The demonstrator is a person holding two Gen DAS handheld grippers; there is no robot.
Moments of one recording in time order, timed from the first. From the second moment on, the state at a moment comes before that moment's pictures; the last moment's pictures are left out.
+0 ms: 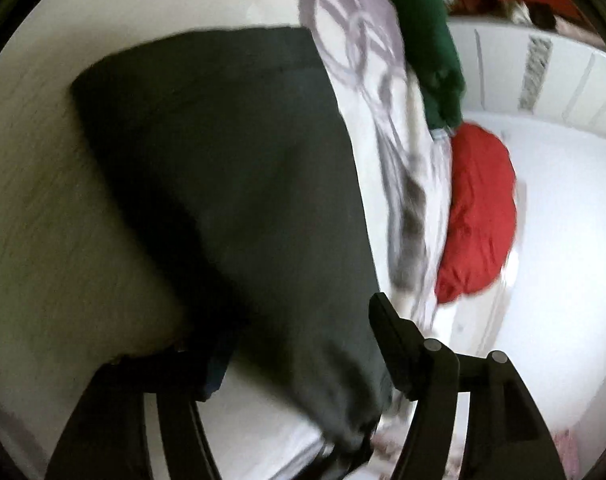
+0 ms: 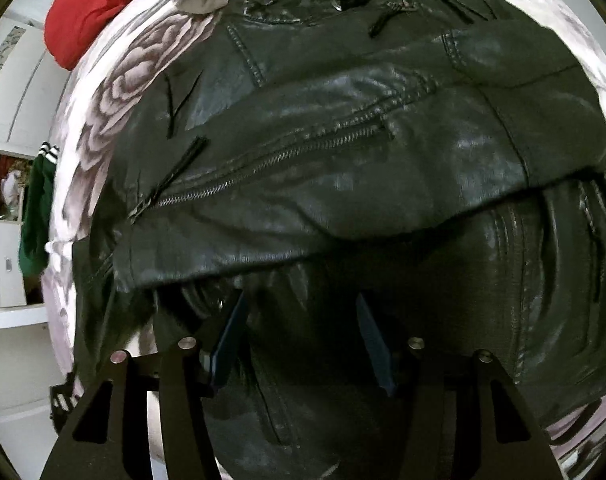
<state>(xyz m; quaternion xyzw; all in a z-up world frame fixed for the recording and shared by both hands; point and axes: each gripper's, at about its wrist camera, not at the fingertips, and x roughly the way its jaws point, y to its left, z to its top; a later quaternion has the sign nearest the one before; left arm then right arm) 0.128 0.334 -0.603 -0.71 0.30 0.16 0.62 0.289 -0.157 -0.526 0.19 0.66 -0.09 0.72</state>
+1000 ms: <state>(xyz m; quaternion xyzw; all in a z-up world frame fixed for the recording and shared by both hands) 0.322 -0.091 -0.379 -0.18 0.39 -0.11 0.89 0.252 -0.355 -0.473 0.17 0.65 -0.20 0.71</state>
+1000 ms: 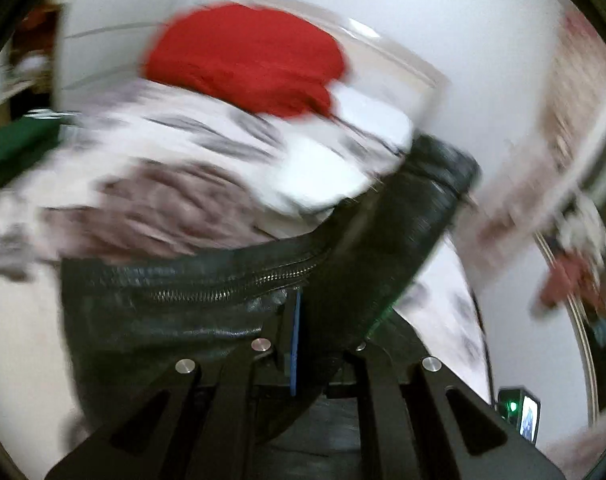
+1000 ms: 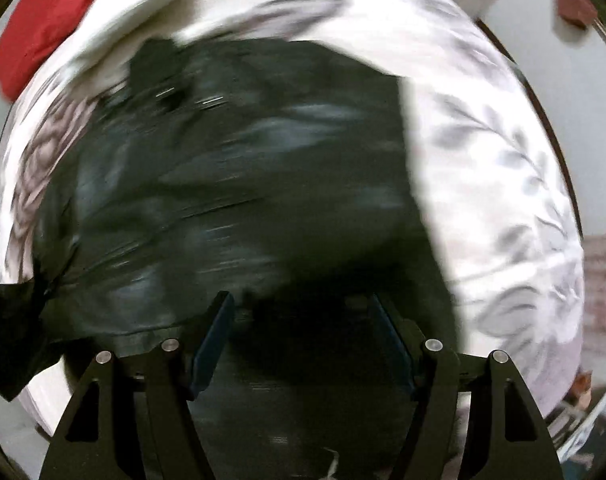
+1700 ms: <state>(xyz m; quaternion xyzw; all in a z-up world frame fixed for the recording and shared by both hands) 0.303 -0.206 -0.451 -0.07 0.57 -0.10 0.81 0.190 -0.520 -0.475 0.40 0.62 -0.11 0.67</state>
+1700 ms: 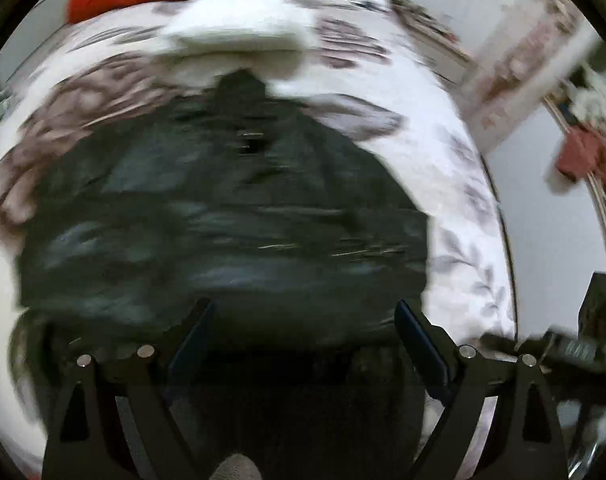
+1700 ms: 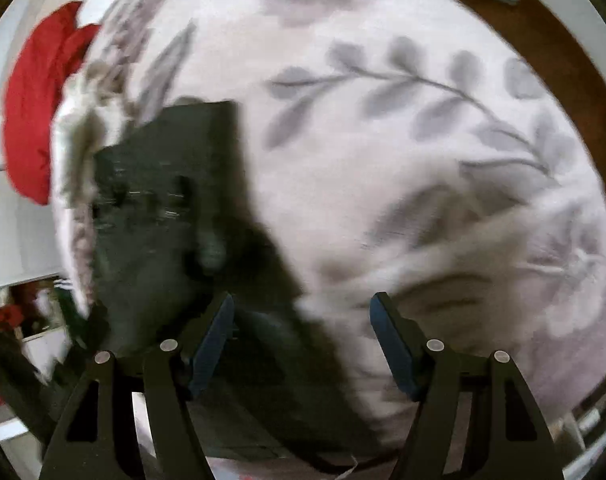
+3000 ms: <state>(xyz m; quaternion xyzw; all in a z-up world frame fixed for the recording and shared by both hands) 0.272 -0.078 -0.508 0.12 0.57 0.19 0.79 0.266 -0.416 -0.535 0.22 0.74 -0.05 0.63</state>
